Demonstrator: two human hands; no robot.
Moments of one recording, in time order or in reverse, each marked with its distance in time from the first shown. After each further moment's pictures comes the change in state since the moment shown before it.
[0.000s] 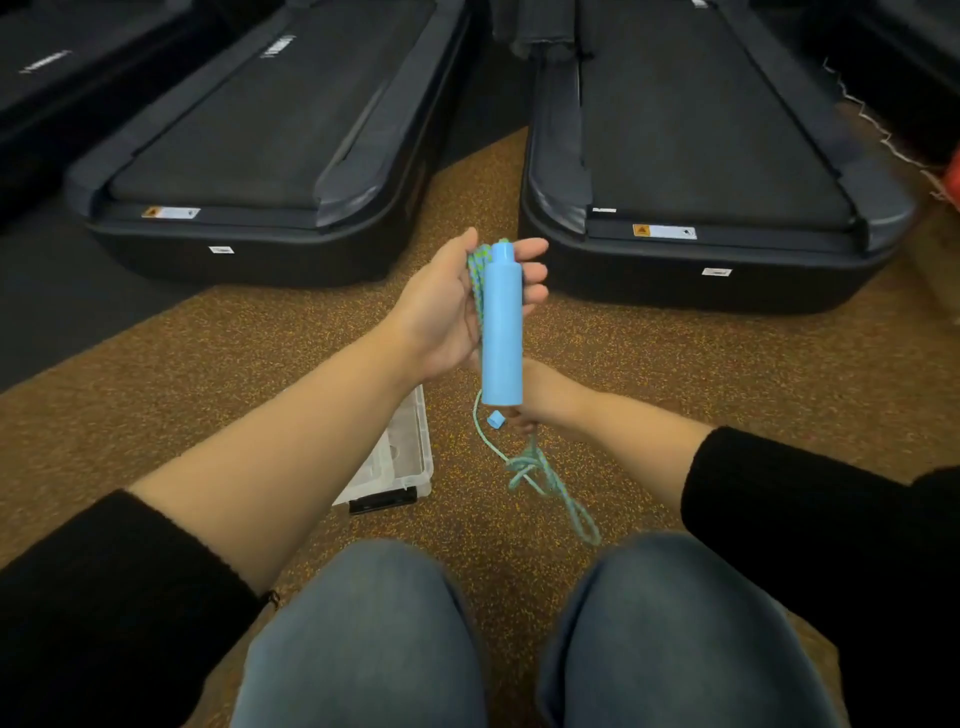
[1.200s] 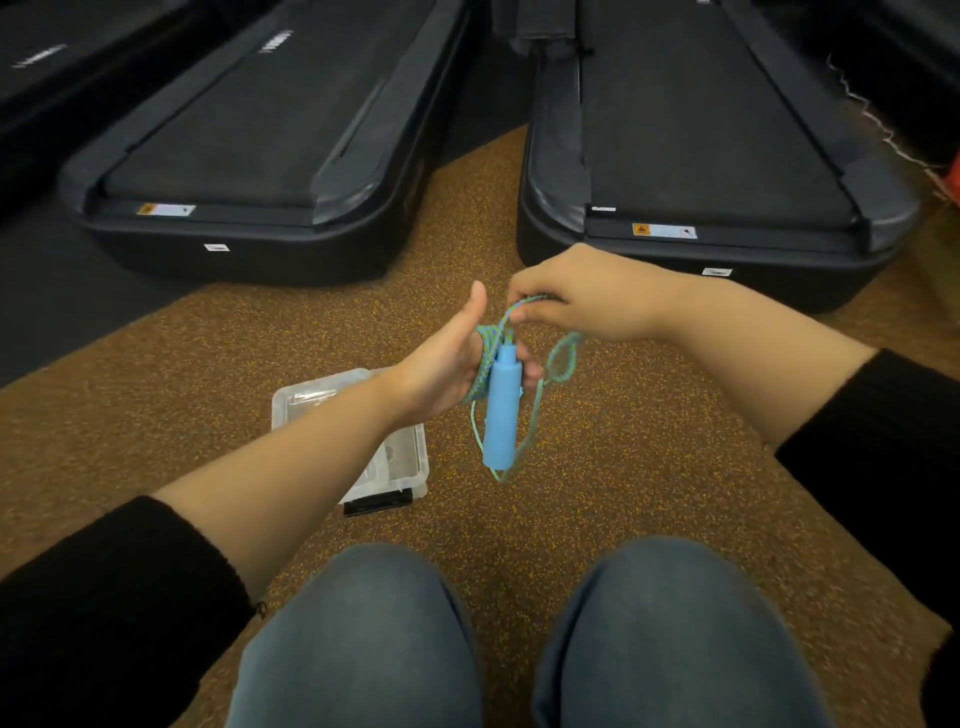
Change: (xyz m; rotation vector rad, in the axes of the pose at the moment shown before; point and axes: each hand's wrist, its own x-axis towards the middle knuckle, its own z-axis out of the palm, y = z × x) left_hand 0.005 -0.044 -0.028 0.325 -0.252 -0.176; right_hand -0.033 -0.070 -0.087 -0.955 0.067 -0.450
